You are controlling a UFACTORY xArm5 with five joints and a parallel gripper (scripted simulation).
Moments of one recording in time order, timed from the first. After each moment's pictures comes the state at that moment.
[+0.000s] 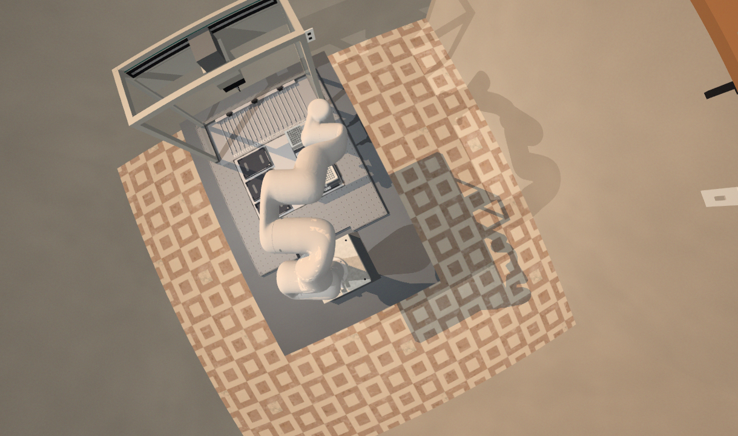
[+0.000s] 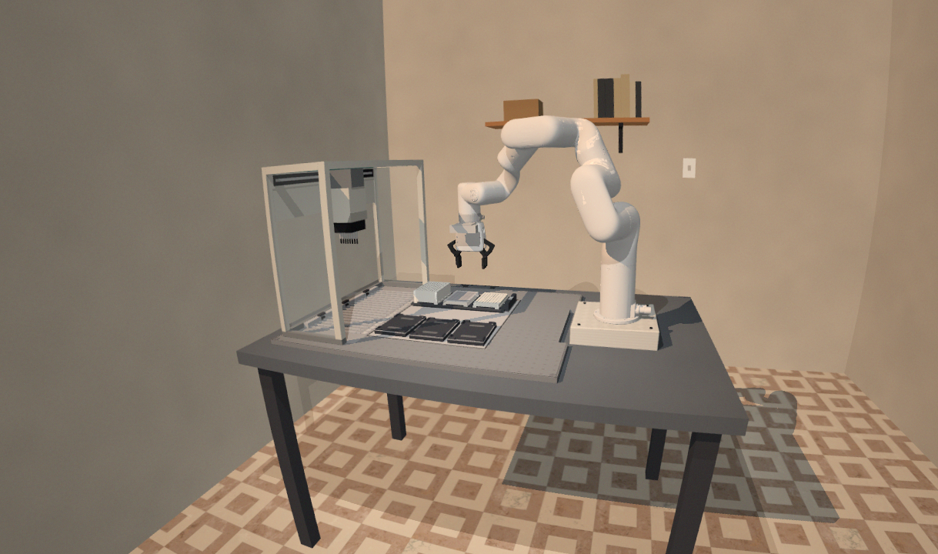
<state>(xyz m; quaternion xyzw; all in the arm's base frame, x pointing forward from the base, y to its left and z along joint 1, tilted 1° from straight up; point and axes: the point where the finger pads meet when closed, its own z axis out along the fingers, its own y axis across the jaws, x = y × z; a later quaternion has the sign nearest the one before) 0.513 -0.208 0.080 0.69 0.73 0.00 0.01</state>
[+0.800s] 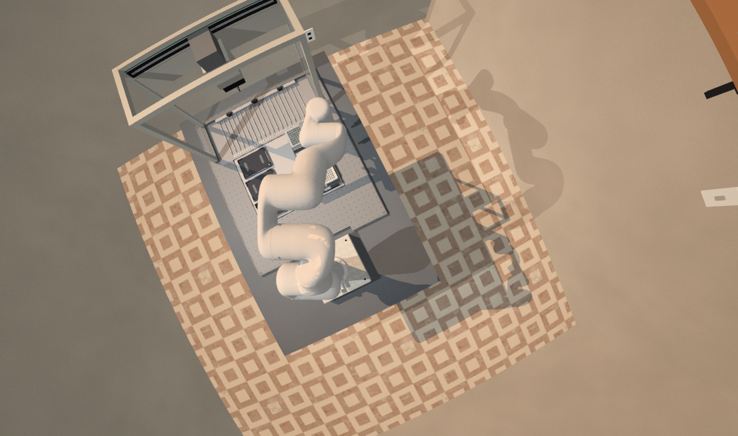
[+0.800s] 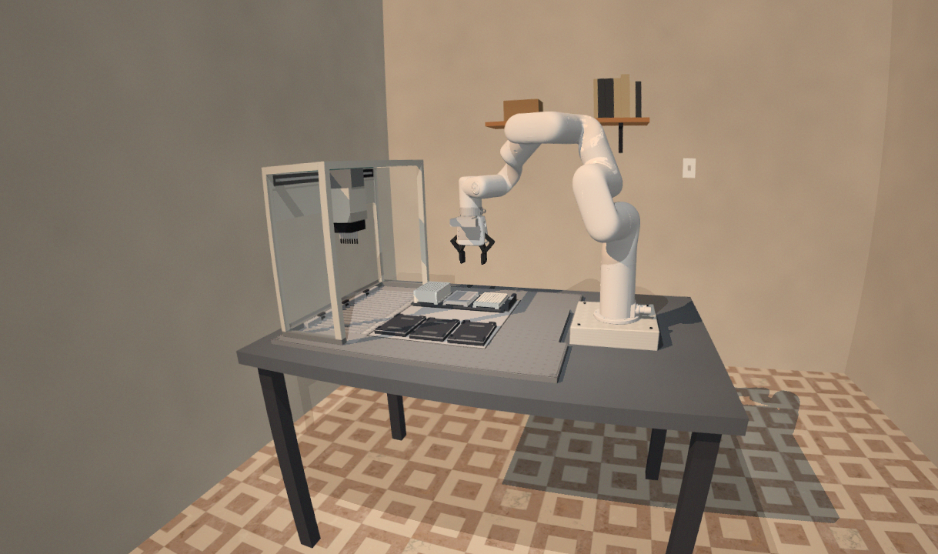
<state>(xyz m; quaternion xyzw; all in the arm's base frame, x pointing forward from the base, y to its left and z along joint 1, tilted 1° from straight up) 0.505 -0.205 0.101 0.71 0.71 0.00 0.01</state>
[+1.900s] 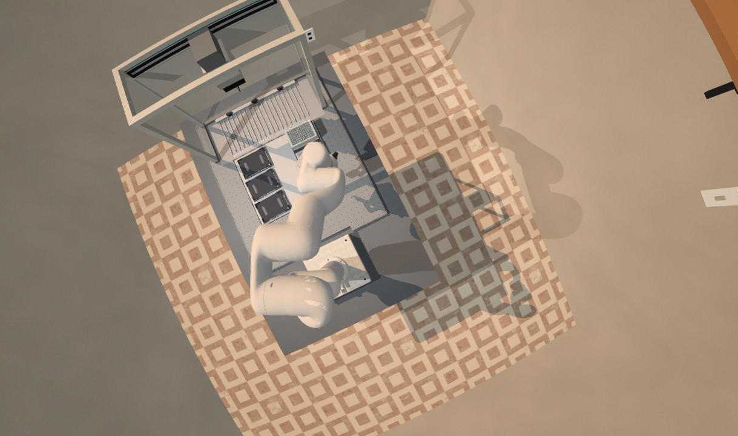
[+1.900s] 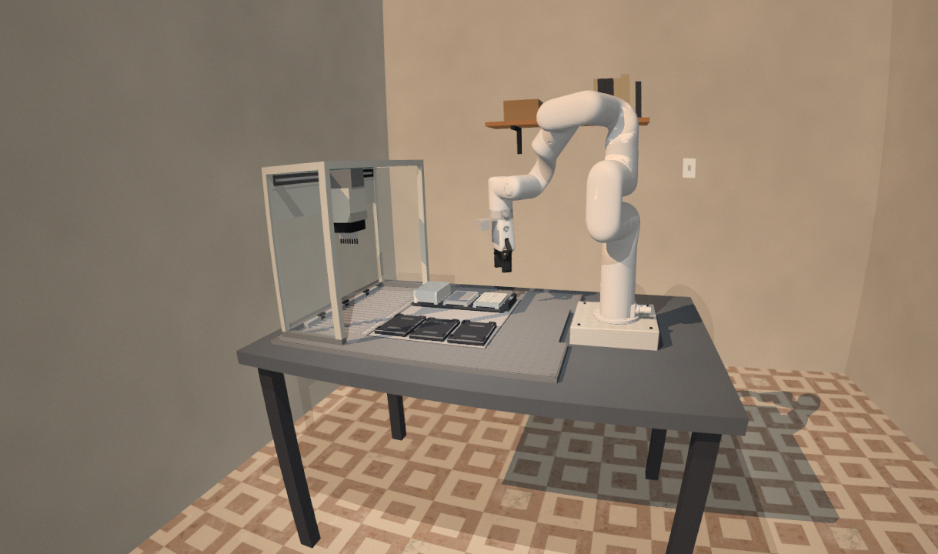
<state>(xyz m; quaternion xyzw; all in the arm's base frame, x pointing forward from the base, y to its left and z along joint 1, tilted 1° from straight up) 0.377 -0.145 0.097 0.95 0.31 0.00 0.00</state>
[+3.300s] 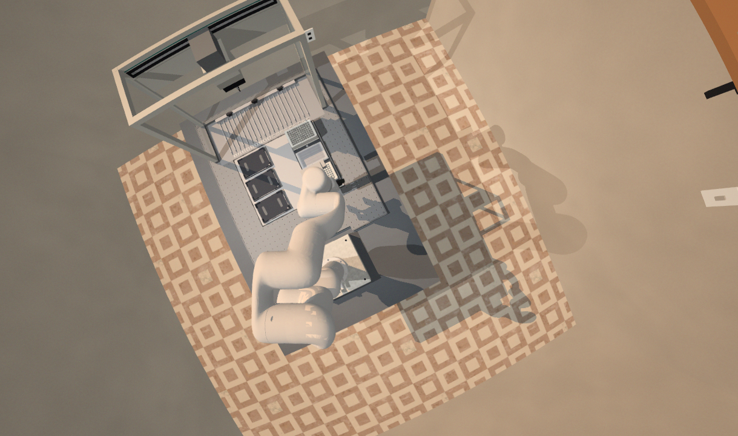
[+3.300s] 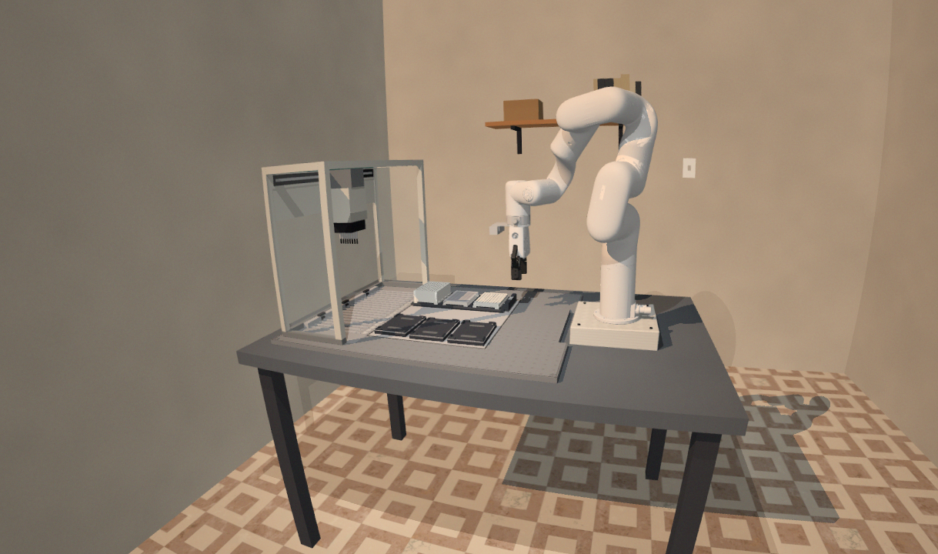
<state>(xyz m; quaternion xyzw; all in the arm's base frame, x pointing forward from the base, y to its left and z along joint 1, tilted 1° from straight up) 0.313 -0.116 0.084 1.00 0.03 0.01 0.00</state>
